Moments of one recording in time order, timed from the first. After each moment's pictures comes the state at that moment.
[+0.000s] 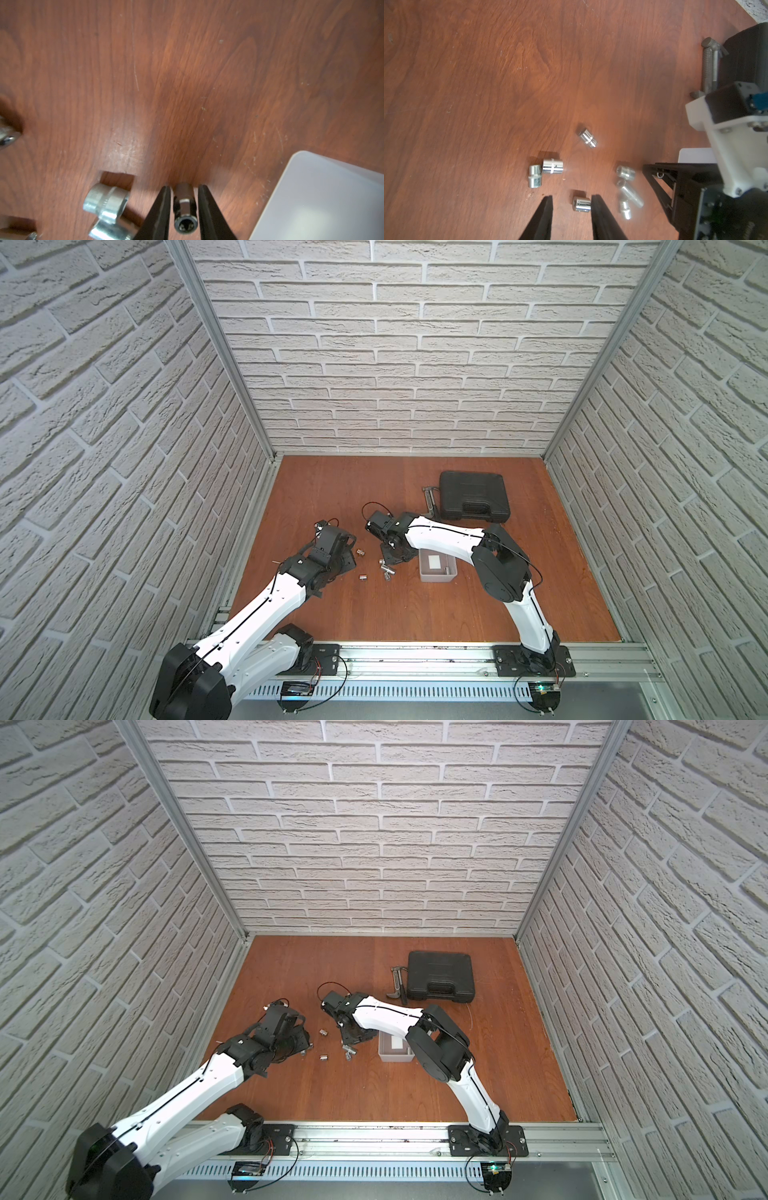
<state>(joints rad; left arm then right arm) -0.51 0.97 0.63 -0.61 -0.15 -0.81 0.88 2.19 1.70 -0.95 0.20 0.63</state>
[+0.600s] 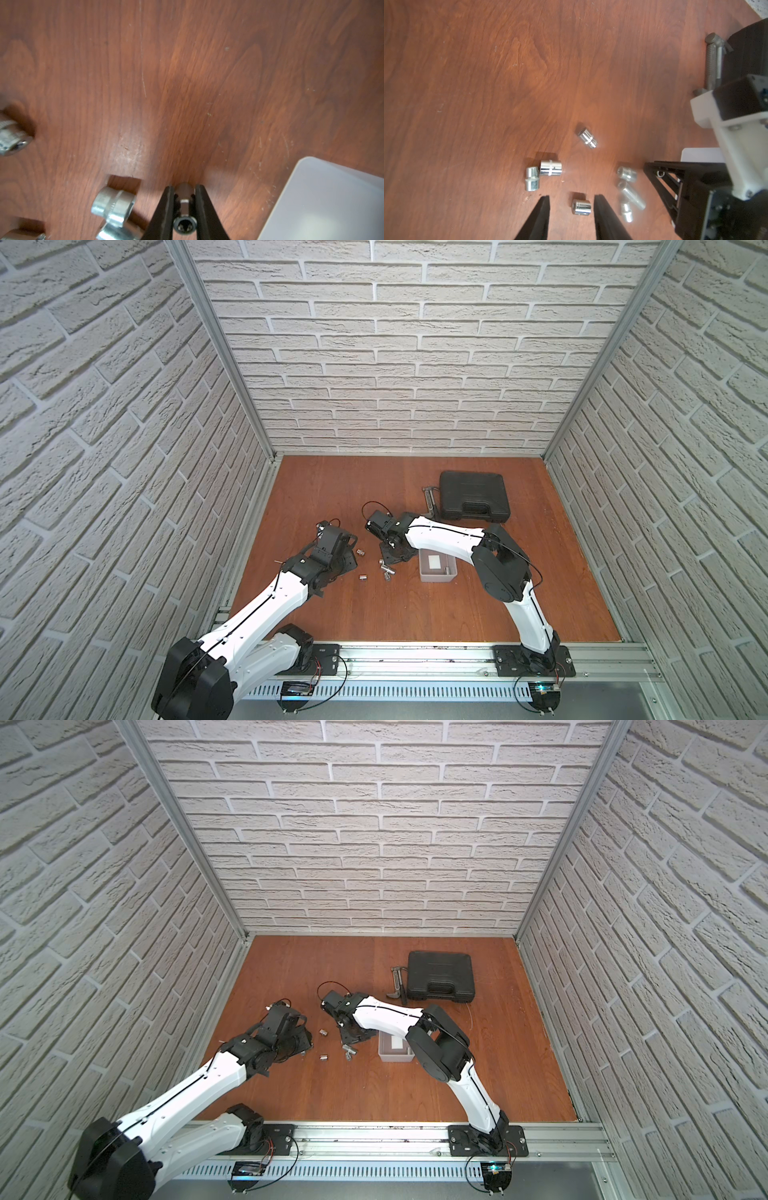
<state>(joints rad) -0.51 1.01 0.61 -0.57 -0.13 -0.81 0.87 2.19 1.69 -0.91 0.19 0.63</state>
